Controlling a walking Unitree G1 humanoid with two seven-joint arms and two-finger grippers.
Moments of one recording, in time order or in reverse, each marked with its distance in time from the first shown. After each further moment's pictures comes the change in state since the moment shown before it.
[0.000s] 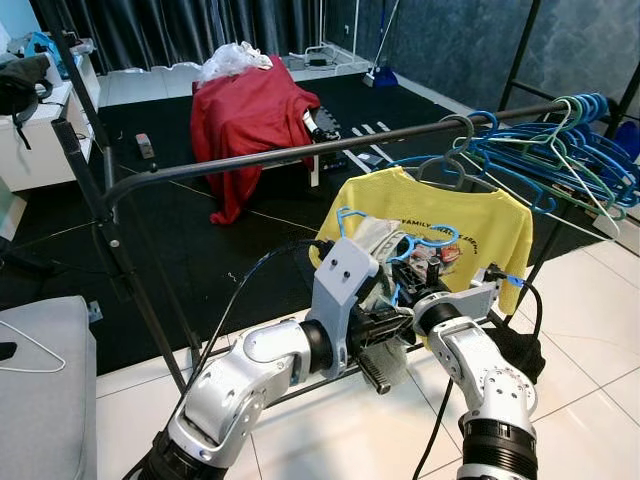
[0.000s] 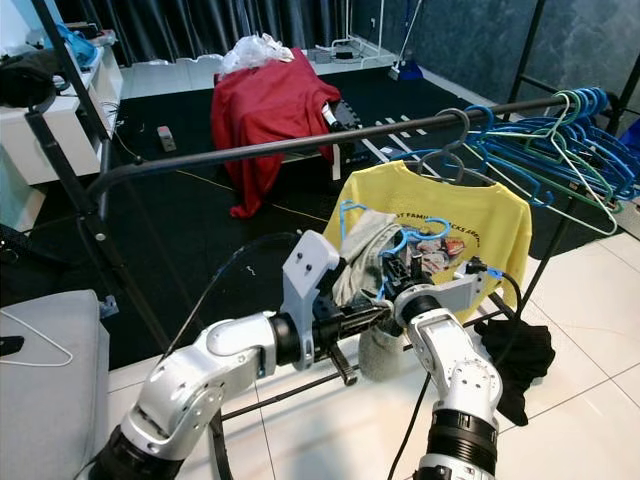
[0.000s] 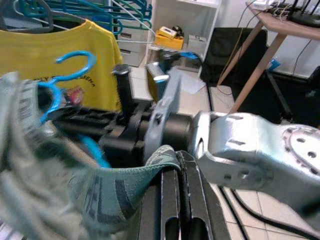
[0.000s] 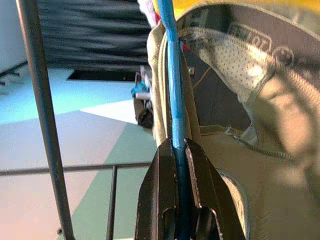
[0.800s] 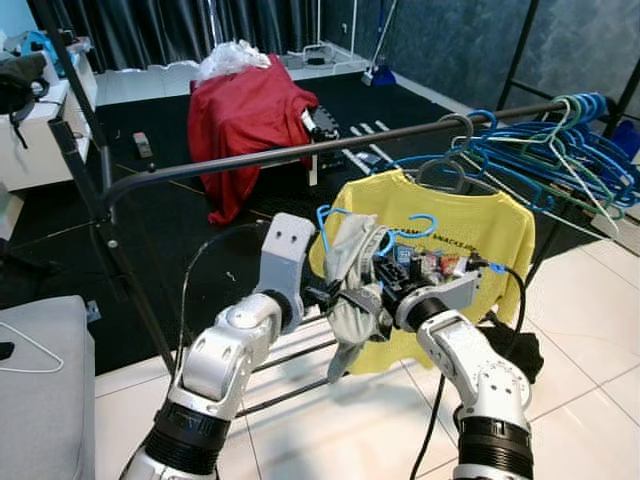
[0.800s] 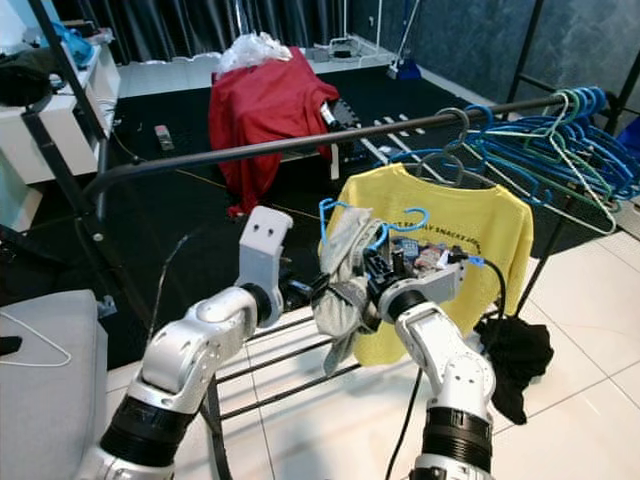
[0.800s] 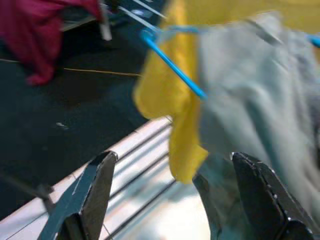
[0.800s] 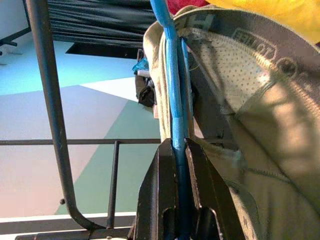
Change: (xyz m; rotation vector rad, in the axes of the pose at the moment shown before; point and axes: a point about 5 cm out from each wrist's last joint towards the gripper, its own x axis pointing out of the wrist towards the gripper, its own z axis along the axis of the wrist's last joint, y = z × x) left arm -0.036 0.100 -0.013 -0.026 0.142 0.776; right arm -0.001 0.011 -0.013 -0.032 0.084 0.031
